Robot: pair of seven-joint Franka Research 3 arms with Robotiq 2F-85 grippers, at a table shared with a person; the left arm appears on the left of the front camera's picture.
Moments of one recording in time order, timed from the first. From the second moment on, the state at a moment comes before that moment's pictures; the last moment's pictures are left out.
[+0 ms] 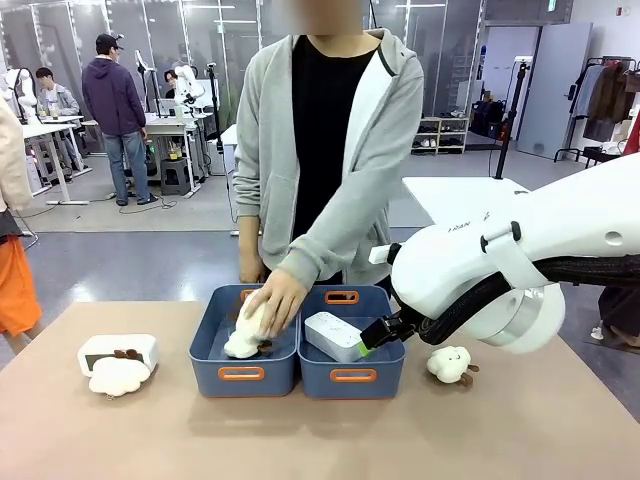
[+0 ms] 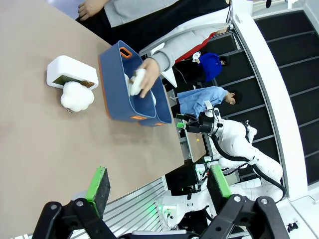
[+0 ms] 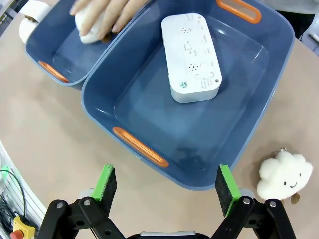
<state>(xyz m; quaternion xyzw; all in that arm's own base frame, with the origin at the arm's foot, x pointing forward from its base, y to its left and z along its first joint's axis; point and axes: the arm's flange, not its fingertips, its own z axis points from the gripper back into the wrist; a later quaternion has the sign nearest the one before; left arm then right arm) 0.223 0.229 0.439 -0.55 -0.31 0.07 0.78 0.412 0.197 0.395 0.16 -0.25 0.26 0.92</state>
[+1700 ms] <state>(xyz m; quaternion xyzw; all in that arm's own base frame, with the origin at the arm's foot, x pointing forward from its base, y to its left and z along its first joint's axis) 0.223 0.230 0.439 -0.54 -0.31 0.07 0.78 0.240 -0.205 0.433 0.64 -0.26 -0.07 0.71</state>
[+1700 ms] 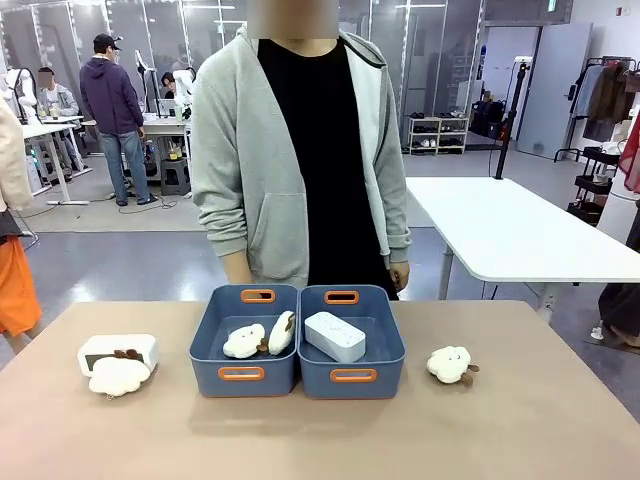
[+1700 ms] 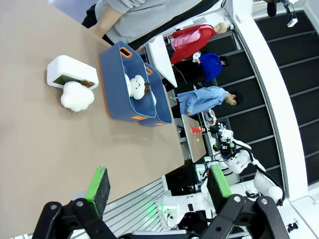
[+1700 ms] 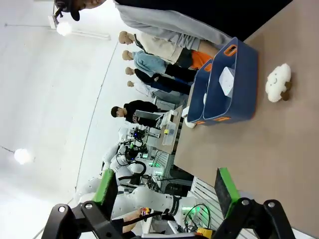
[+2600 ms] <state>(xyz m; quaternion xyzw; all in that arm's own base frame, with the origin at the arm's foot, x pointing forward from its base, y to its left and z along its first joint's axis) 0.342 0.086 0.496 -0.11 -0.23 -0.35 0.90 0.238 -0.206 0.436 0.64 -0.26 -0.07 0.71</state>
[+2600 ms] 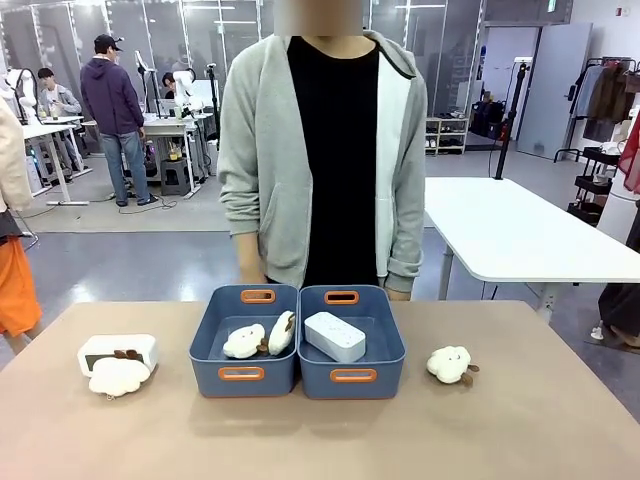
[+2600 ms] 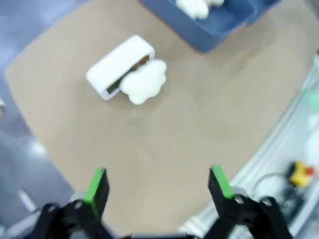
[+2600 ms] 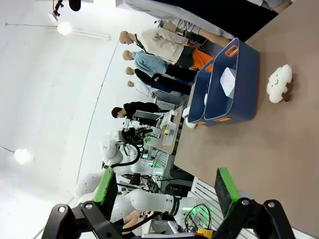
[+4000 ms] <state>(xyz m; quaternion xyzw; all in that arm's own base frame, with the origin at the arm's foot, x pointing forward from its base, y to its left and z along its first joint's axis) 0.260 0.264 0.569 -0.13 -0.55 -0.33 0.75 0.238 -0.206 0.436 0.64 -0.26 -0.07 0.71</state>
